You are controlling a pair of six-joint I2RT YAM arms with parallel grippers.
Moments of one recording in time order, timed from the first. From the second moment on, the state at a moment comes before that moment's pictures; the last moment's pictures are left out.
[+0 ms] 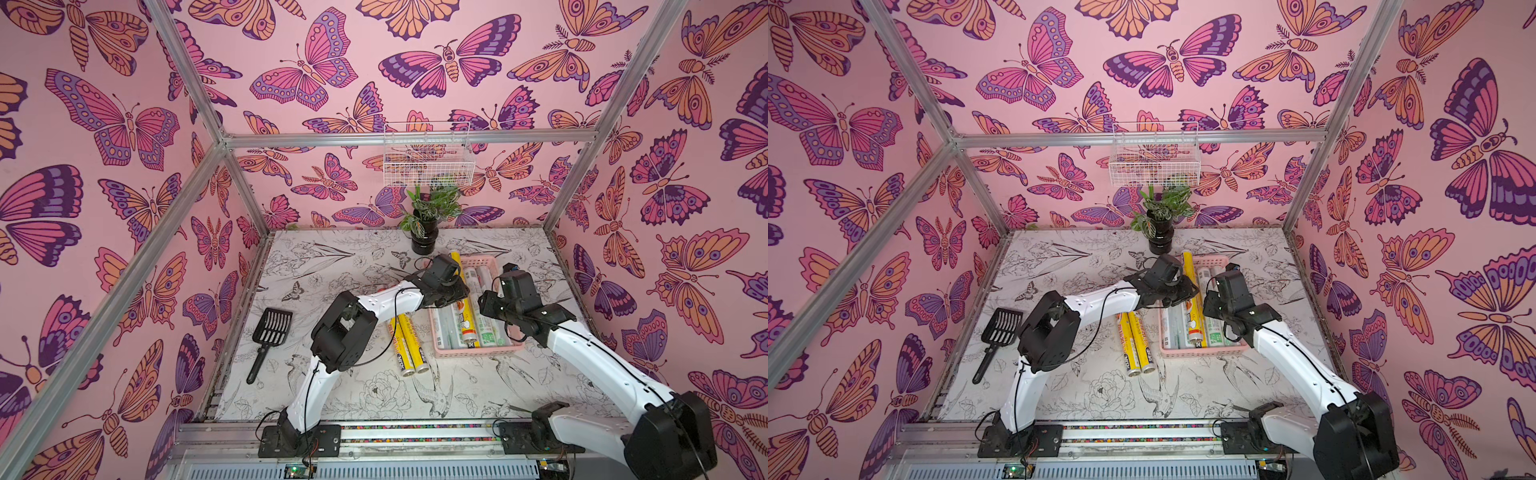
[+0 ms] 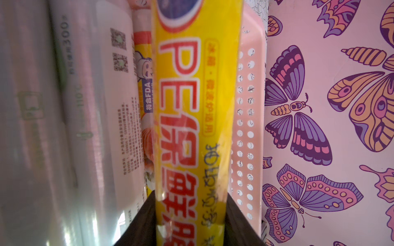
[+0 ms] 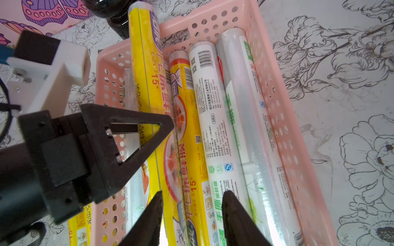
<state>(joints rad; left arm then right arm) -0.83 2.19 1.67 -0.20 0.21 -1.03 0.43 1.17 0.82 -0.48 0.08 0.53</state>
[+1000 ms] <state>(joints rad) -0.86 2.15 1.62 -0.24 0.19 -1.05 0.43 1.17 0.82 -0.48 0.08 0.52</state>
